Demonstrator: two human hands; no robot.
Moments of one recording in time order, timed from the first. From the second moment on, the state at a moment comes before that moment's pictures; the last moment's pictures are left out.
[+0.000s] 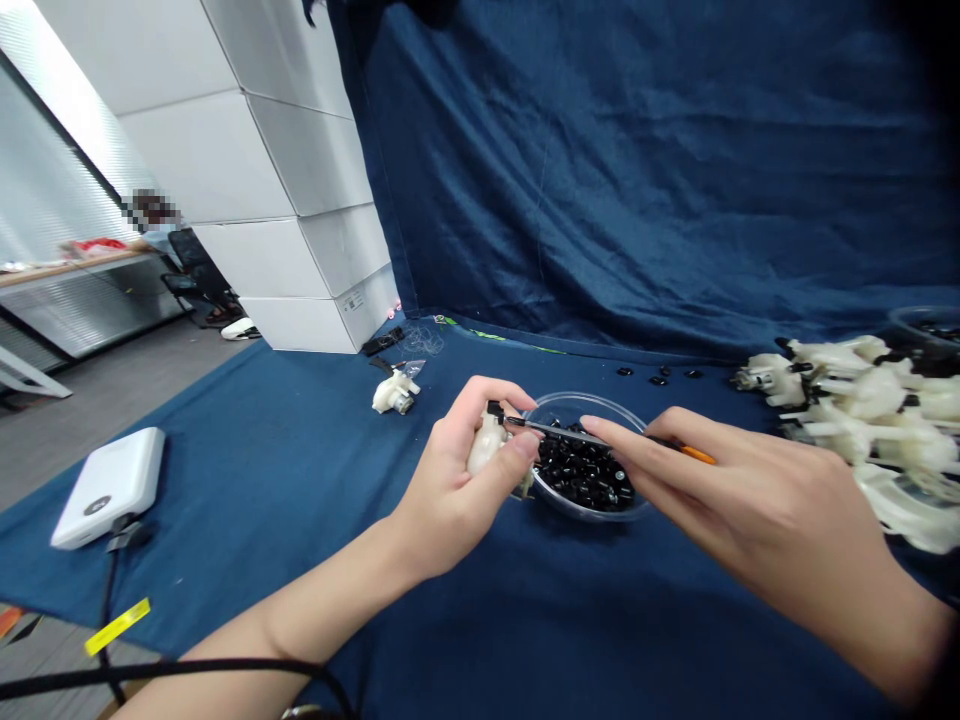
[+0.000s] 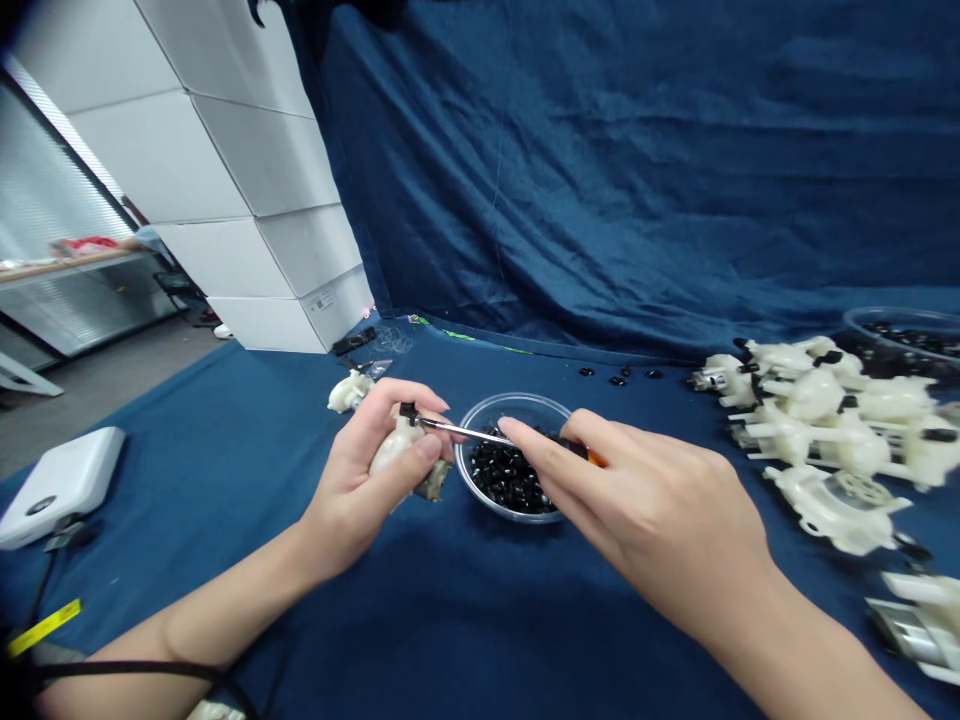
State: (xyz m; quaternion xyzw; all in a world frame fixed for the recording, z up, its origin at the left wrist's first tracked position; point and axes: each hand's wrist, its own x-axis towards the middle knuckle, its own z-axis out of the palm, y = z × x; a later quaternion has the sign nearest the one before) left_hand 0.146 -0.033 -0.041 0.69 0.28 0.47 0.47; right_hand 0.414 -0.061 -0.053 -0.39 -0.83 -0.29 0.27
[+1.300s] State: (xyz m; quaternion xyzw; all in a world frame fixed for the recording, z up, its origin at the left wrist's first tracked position) left_hand 0.134 -0.030 -0.027 0.75 0.27 0.39 0.46; right_hand 0.416 -0.064 -0.044 -0.39 -0.83 -0.27 0.29
